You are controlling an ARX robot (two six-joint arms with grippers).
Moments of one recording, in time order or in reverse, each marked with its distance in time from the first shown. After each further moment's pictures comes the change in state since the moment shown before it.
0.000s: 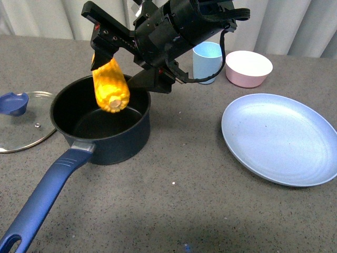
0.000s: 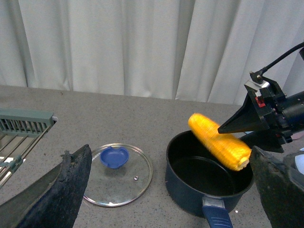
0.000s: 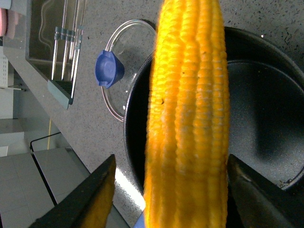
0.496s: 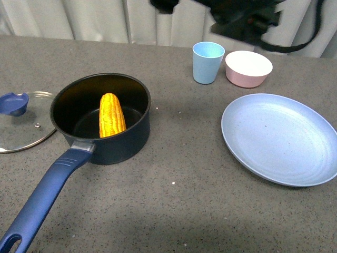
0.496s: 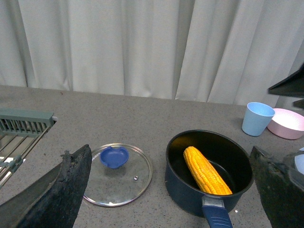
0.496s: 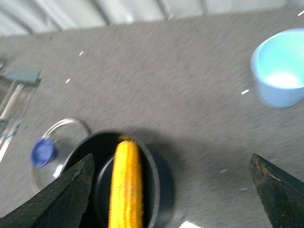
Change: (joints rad) left arm 0.000 0.000 0.000 0.000 0.000 0.000; right arm -0.083 -0.390 -0.431 0.349 0.546 -0.179
